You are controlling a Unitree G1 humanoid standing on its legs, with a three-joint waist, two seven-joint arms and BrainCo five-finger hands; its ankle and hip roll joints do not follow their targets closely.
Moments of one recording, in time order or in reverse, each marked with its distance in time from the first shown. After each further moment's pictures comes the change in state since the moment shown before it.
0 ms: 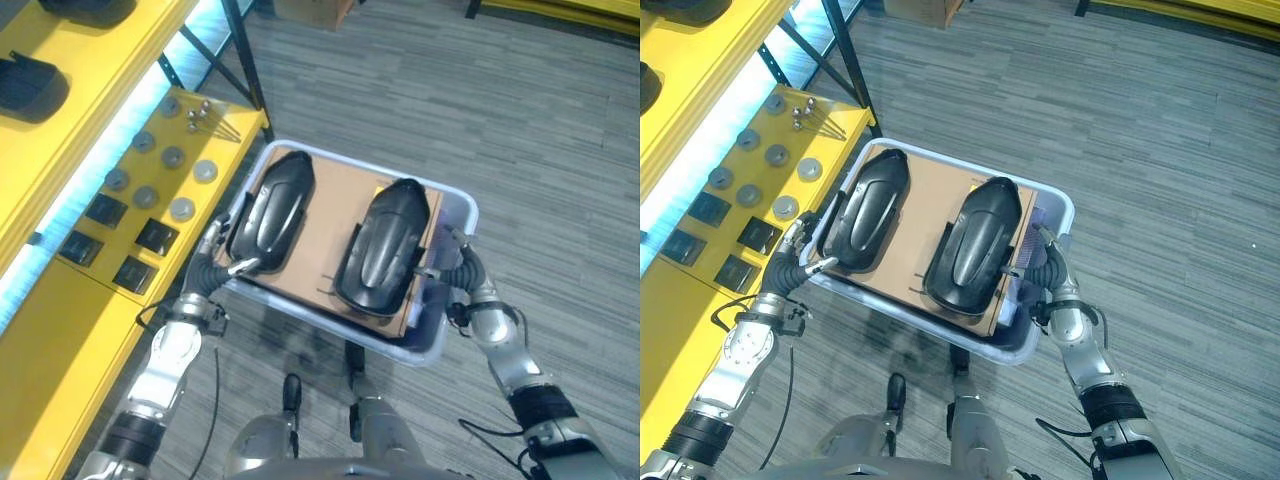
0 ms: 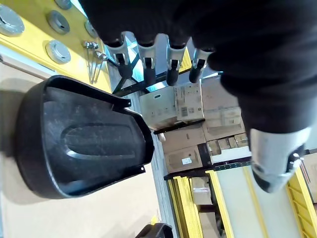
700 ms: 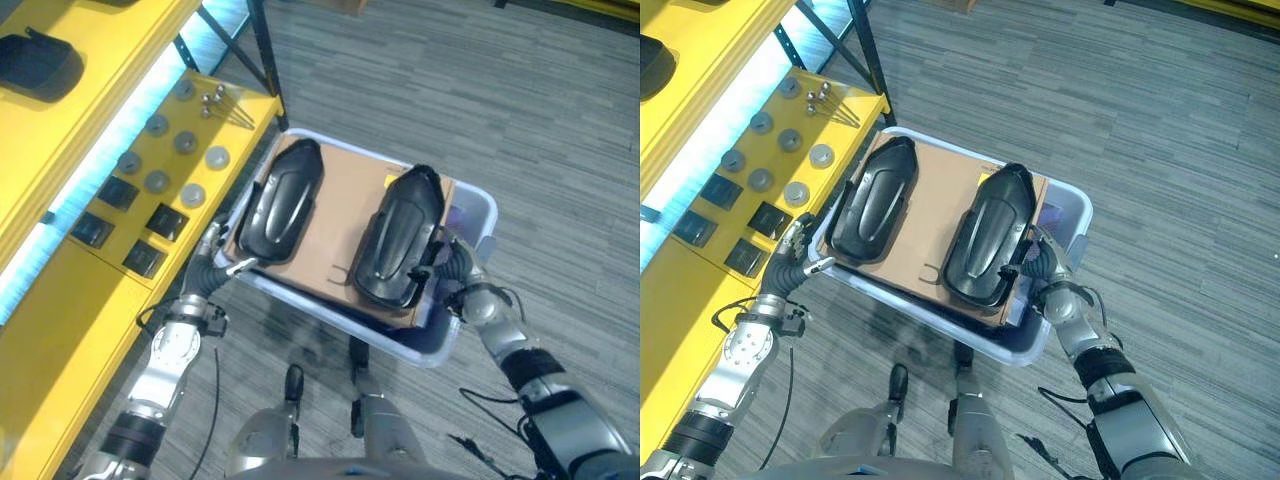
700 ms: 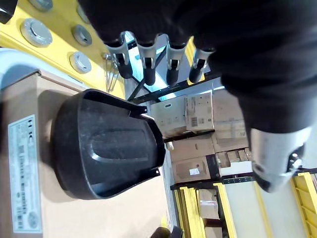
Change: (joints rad) left arm -0.004 0.000 -0.012 0.020 -0.038 -0.011 0.000; right arm -0.254 -0.041 0.170 0.316 -0.041 0.049 0.007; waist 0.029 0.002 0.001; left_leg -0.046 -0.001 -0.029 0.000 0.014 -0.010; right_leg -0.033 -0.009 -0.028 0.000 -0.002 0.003
